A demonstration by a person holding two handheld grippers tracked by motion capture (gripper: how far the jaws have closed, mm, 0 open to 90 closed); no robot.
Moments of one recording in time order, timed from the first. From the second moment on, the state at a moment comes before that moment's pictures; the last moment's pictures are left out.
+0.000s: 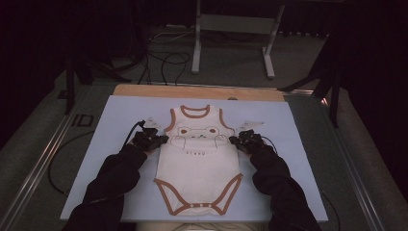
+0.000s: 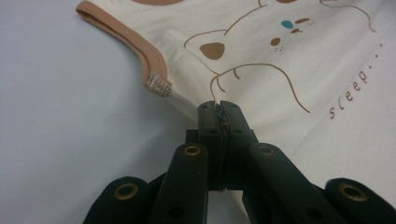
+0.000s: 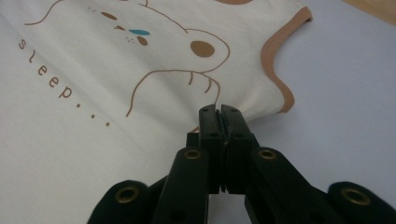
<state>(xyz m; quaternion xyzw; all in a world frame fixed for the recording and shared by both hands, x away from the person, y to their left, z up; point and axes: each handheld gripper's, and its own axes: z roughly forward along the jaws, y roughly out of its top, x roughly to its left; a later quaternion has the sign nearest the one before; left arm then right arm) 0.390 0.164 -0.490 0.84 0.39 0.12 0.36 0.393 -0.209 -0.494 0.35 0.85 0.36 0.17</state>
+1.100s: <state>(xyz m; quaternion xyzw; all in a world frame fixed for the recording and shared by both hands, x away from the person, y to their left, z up) 0.316 0.164 -0.480 0.87 0.32 0.10 0.37 0.322 -0.215 -0.484 0.30 0.87 0.35 0.17</state>
